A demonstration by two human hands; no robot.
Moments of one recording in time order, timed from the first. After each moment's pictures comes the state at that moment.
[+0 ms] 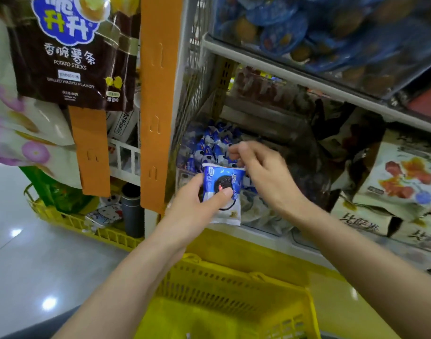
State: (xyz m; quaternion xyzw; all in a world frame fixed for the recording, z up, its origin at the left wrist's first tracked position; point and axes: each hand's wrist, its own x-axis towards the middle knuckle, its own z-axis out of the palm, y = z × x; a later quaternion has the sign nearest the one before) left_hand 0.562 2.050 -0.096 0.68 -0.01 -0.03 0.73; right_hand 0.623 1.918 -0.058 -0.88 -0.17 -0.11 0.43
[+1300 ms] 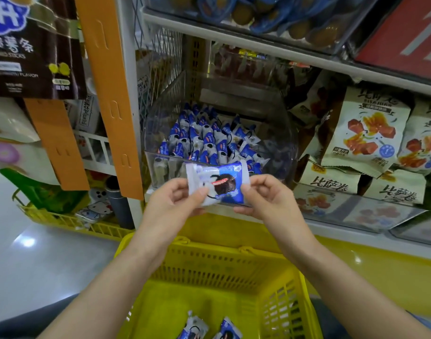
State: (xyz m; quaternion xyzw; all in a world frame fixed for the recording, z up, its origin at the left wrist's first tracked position) left_hand 0.539 2.026 -0.116 0.65 0.04 -0.01 0.76; right_hand 0.544 1.863 -0.097 -0.70 0.01 0.02 0.71
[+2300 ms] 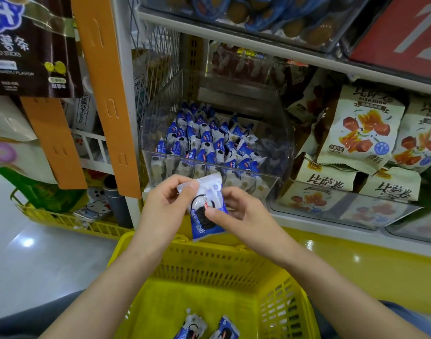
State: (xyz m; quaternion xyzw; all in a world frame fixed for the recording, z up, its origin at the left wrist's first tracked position) left_hand 0.538 2.027 -0.120 0.72 0.00 0.05 0.70; right_hand 0.538 1.875 -0.114 -0.78 -0.11 0.12 0.61
